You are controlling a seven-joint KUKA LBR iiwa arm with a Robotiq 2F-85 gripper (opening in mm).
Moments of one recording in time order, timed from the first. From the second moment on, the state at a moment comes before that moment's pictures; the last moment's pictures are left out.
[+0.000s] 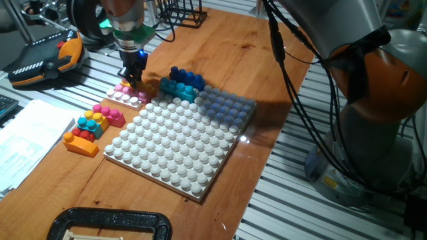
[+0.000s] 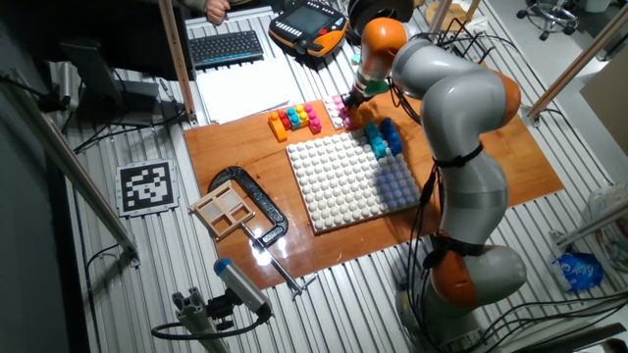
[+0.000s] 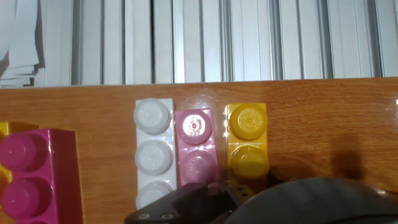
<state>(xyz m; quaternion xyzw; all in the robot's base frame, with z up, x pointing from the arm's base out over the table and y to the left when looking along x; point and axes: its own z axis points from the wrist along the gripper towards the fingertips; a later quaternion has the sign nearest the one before) 0.709 -0.032 0.057 0.00 1.00 -0.01 0.06</state>
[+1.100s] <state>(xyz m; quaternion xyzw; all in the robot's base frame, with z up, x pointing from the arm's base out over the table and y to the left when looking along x) 0.666 -0.027 0.118 0.04 1.00 0.00 0.02</state>
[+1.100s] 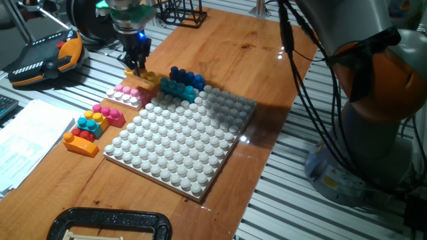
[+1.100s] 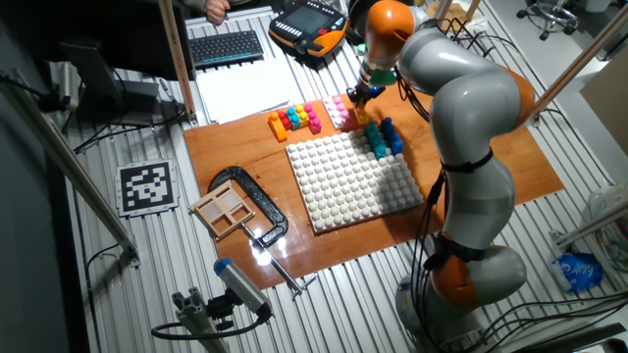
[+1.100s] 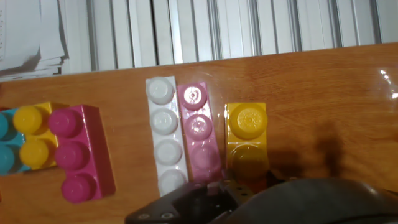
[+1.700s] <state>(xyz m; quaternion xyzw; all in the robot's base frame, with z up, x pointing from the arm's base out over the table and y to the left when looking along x) 0.666 -0.027 0.118 0.04 1.00 0.01 0.04</state>
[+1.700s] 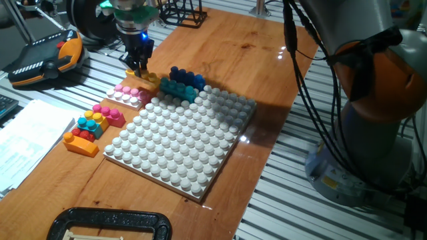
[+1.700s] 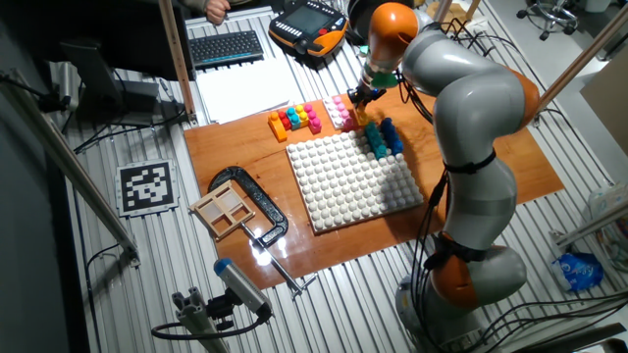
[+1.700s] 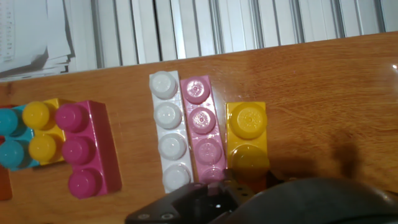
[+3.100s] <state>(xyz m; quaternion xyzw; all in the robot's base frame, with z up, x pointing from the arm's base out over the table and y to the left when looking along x) 0.584 0.004 0.108 0.07 1.00 0.01 0.05</state>
